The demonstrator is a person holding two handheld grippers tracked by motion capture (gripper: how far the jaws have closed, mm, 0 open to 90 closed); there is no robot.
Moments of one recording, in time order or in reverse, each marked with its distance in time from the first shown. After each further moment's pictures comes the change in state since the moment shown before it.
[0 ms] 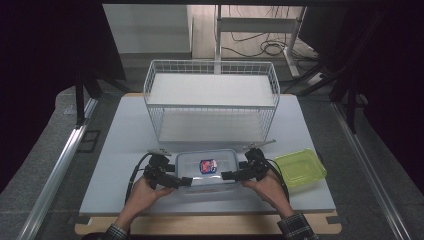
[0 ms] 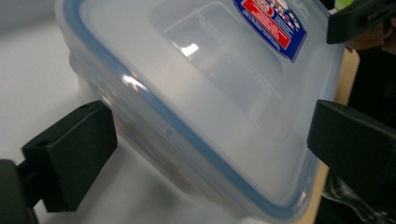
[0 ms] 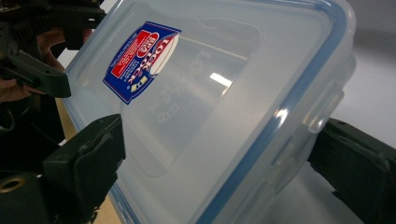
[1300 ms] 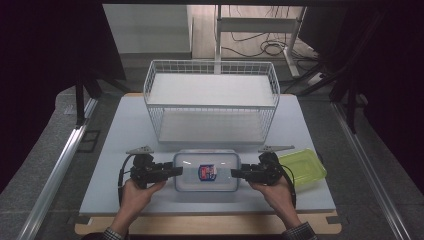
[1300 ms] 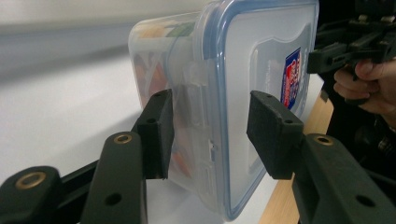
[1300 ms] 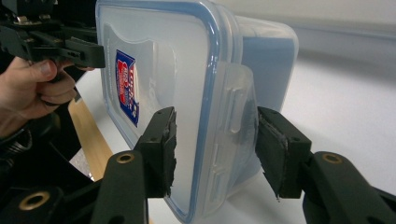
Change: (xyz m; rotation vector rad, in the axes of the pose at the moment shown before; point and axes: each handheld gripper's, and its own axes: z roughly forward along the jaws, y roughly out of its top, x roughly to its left) left arm 0.000 -0.011 -0.034 -0.207 -0.006 -0.061; right arm 0.015 -0.016 -0.041 -0.152 -0.013 -0.001
